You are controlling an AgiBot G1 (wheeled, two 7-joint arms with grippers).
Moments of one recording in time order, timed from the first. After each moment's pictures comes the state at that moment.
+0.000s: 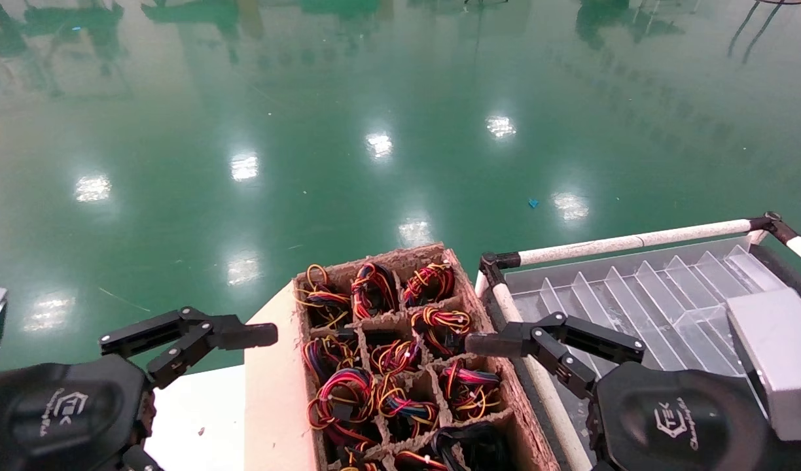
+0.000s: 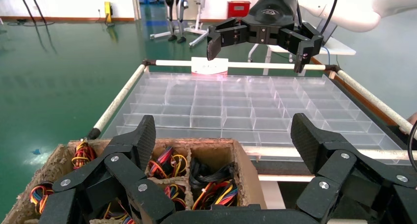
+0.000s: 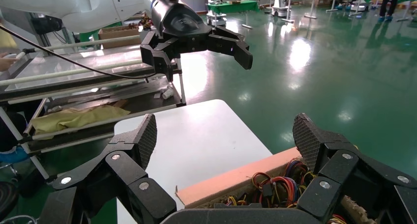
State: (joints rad) left arm -1.10 0.57 0.37 -1.26 0.66 1.46 -0.14; right arm 1.07 -0.61 -0.28 1.28 -0.73 -1.50 0.19
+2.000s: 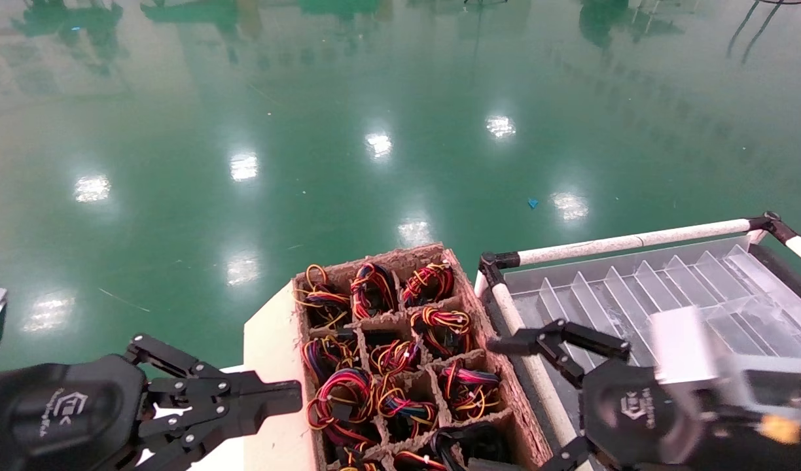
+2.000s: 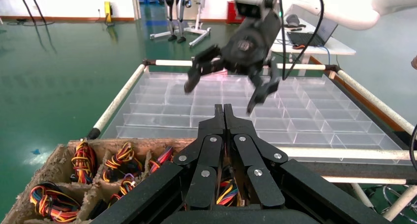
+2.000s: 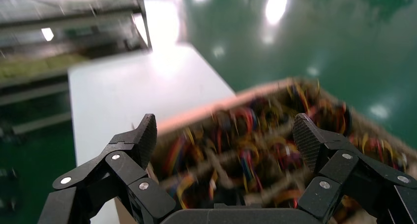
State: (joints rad) left arm -1.10 0.57 0.37 -1.26 0.66 1.46 -0.14; right arm 1.12 -0.61 -0.34 1.27 -0.94 -1.42 0.17
